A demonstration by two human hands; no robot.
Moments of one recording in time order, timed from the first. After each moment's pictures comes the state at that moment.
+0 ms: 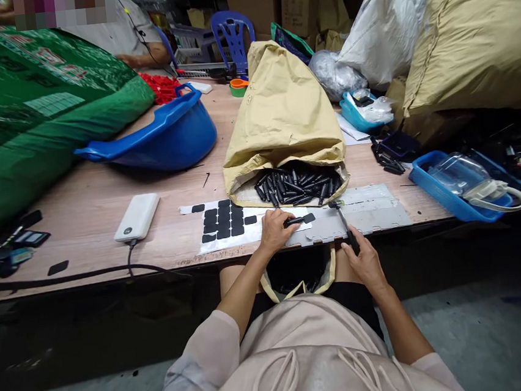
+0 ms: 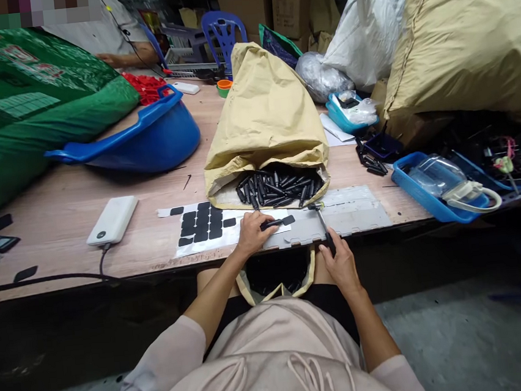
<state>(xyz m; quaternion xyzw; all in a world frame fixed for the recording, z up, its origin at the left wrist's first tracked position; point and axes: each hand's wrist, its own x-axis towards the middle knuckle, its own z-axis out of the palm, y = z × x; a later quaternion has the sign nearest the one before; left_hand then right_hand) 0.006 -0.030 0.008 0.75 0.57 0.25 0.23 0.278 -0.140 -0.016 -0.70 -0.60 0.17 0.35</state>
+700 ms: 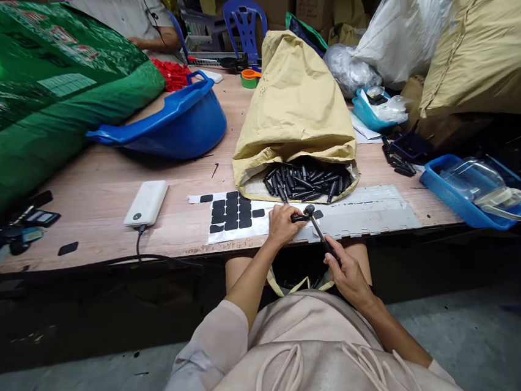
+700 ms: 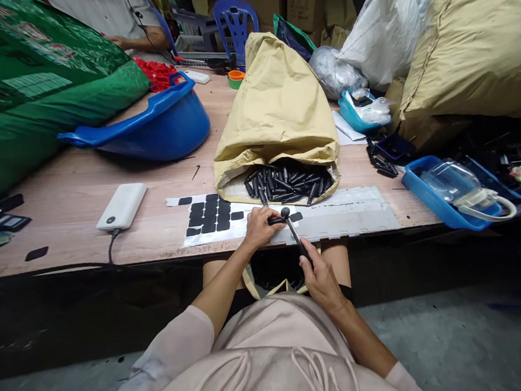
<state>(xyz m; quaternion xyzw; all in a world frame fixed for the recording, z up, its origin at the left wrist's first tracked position) 0.009 -0.026 0.014 0.70 0.60 0.26 0.29 0.204 -0.163 0.018 -0.60 -0.62 0.35 0.35</state>
